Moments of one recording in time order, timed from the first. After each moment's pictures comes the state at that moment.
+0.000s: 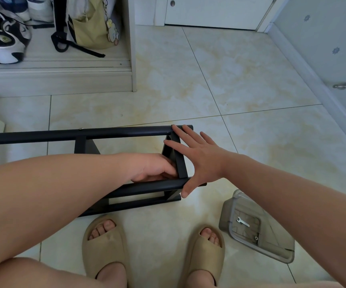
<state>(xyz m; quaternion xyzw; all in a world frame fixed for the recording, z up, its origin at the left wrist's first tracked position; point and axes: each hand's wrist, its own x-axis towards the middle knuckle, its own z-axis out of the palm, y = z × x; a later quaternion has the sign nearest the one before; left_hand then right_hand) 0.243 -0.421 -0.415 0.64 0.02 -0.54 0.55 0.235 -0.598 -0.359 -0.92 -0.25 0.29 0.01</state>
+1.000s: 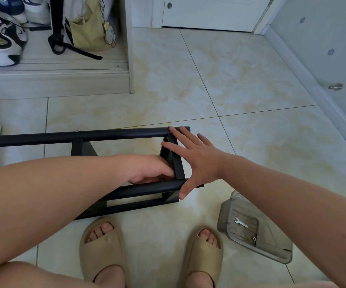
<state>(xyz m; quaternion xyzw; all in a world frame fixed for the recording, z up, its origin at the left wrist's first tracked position) 0.244 -0.422 -0.416 0.66 0.01 -0.54 0.53 0.235 -0.599 -0.361 -0.92 -0.25 0.28 0.01</state>
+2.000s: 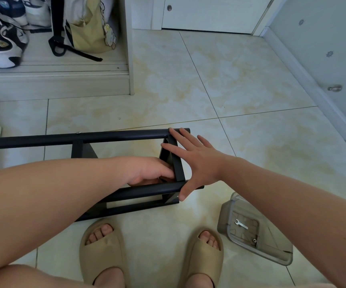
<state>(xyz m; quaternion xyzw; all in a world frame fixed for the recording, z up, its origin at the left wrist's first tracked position) 0.244 -0.421 -0.416 0.64 0.01 -0.55 0.54 0.235 -0.599 -0.360 -0.93 -0.25 0.28 0.02</state>
